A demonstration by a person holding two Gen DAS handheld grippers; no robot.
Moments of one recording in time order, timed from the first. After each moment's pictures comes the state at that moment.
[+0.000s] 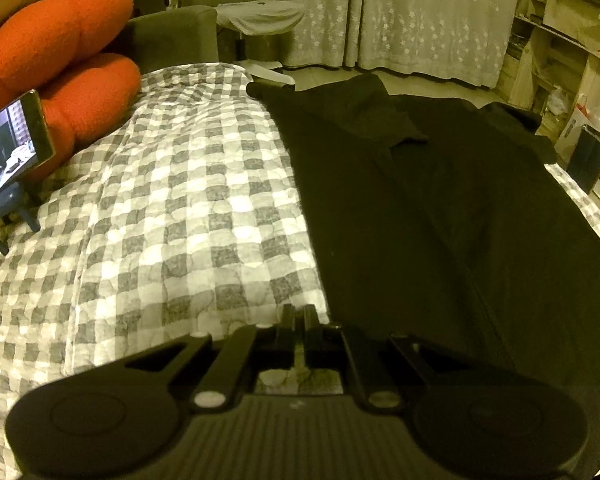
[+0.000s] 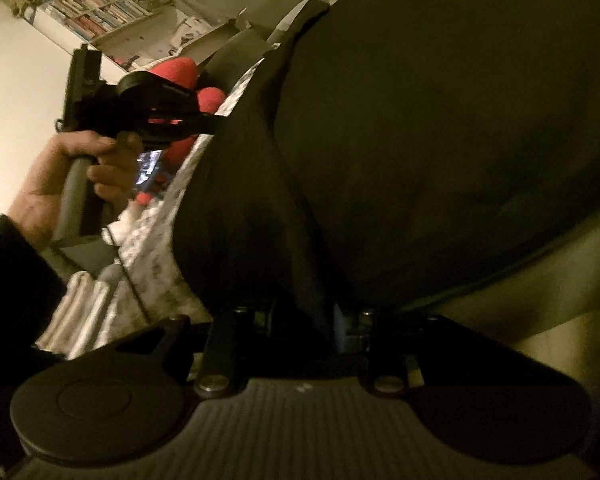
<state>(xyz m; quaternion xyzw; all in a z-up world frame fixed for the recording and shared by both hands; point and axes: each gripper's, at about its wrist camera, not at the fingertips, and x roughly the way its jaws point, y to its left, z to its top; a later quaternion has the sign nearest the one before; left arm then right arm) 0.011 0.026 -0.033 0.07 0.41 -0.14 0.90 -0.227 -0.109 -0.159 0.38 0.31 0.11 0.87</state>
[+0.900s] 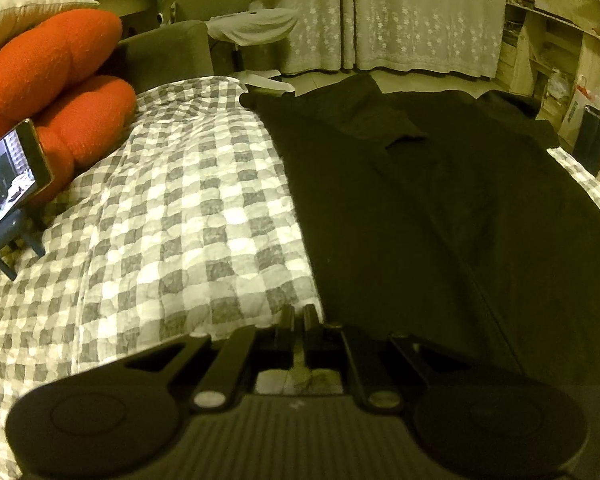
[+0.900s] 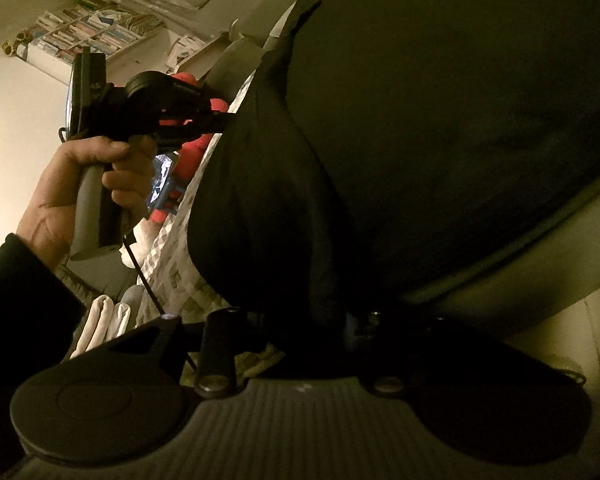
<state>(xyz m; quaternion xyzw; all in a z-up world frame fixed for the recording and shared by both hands) 0.011 0.013 -0.034 0.10 0.39 -0.14 0.90 -0.229 -0.087 -0.166 0.44 0.29 0.11 0.84</state>
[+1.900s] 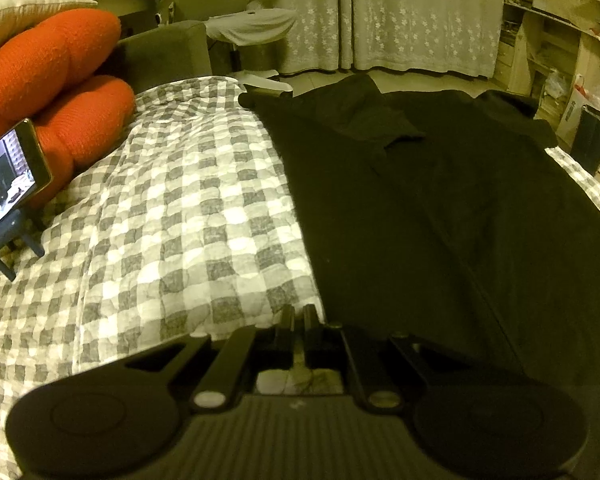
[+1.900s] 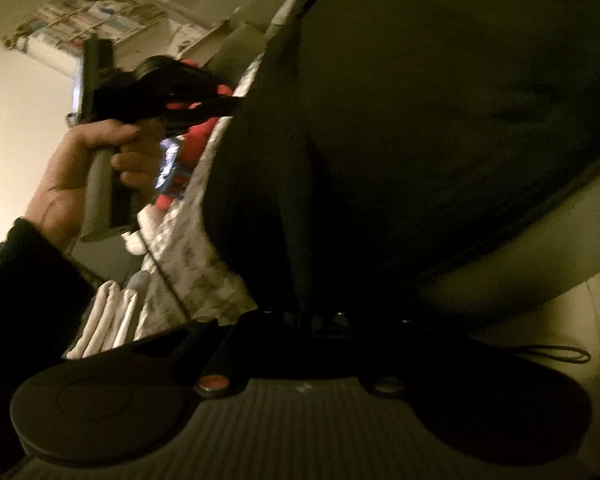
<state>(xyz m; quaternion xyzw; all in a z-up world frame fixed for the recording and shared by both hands) 0.010 0.015 -0.034 0.10 0.39 -0.14 0.90 -0.232 -0.076 -0.158 0.43 0.31 0.13 0.84</state>
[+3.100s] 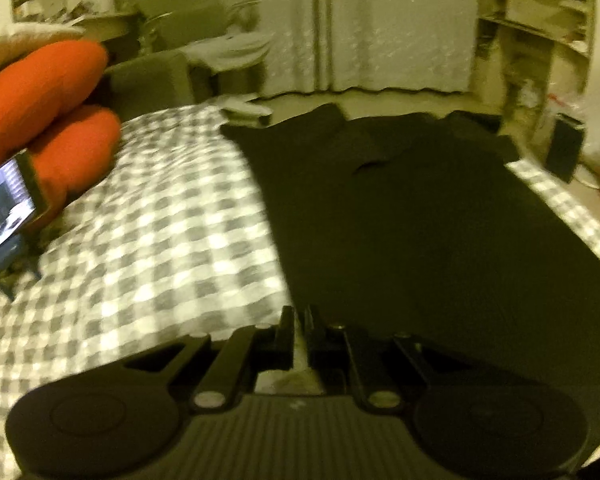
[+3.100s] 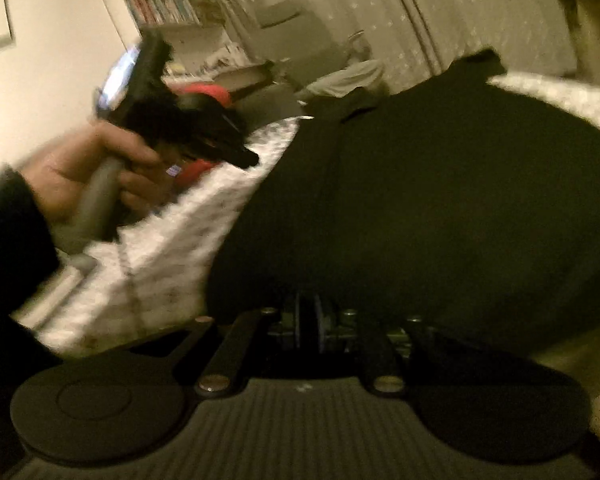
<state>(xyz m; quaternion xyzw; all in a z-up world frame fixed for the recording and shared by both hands) -0.016 0.006 -0.017 0.12 0.36 -0.19 0.91 -0.241 -0.085 -0.105 0.19 0.23 0.06 0.95</state>
